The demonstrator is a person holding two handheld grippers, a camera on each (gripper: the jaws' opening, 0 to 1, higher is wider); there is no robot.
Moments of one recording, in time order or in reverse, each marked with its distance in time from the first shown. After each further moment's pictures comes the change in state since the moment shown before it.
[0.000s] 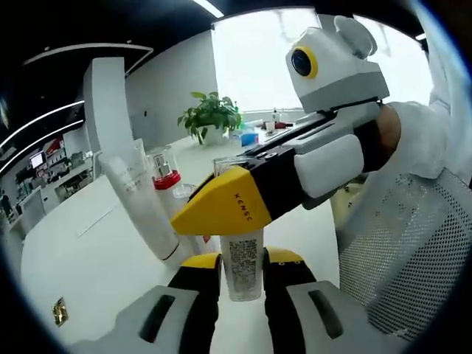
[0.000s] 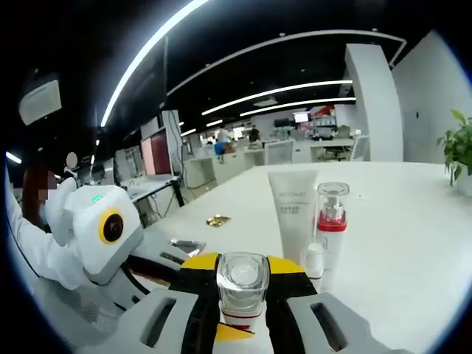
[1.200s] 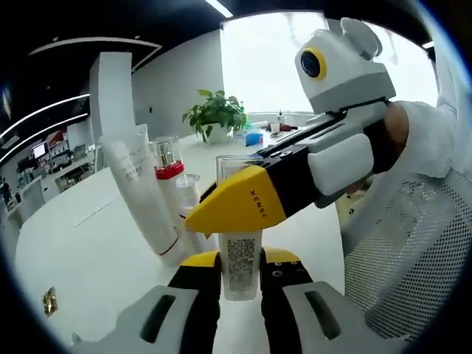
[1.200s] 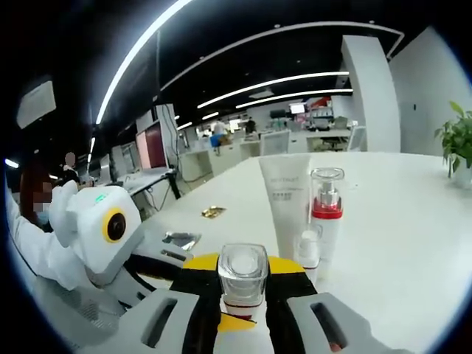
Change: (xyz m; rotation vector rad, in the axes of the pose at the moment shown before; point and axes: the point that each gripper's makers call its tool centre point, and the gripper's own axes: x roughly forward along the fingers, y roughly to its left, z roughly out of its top) left arm 0.012 0.004 -0.009 -0.065 -0.013 0.016; right arm 0.002 -0.008 -0.013 0.008 0.045 -0.012
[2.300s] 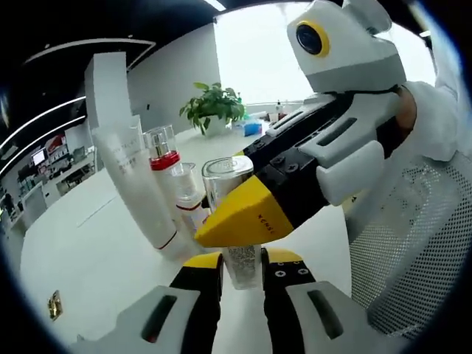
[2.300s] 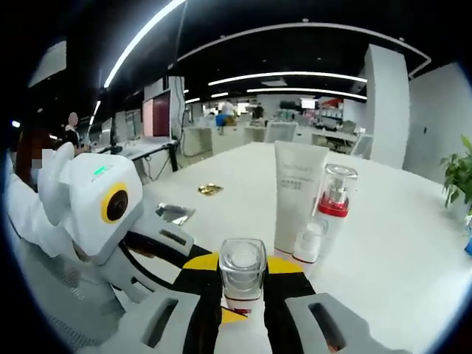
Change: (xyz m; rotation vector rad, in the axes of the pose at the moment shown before) left arm 0.004 -0.001 -0.014 0.053 0.052 0.009; right arm 0.003 0.001 -0.017 -0.171 0.106 -0.031
